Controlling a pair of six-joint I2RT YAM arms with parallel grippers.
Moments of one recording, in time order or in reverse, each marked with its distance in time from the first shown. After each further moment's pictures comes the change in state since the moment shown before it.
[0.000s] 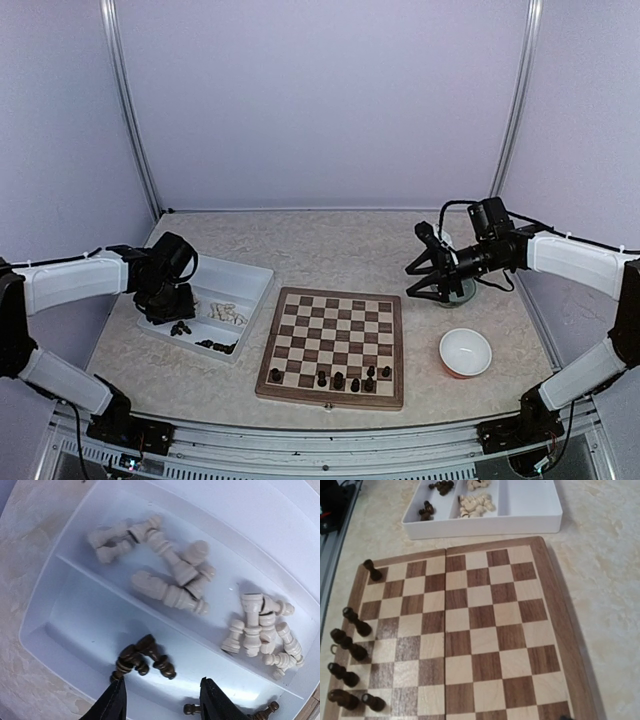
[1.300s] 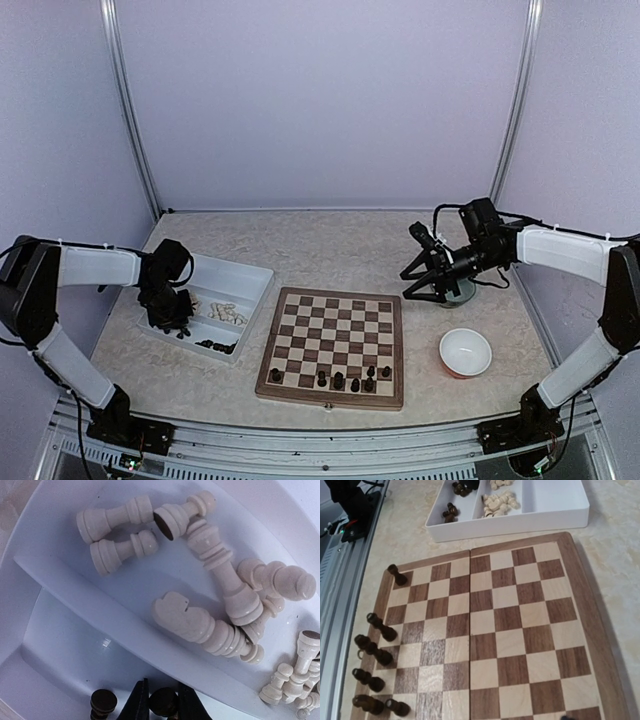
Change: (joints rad) left arm 0.173 0.174 -0.014 0.095 0.114 0.021; right arm 0.010 0.093 0.064 -0.084 -0.084 -0.004
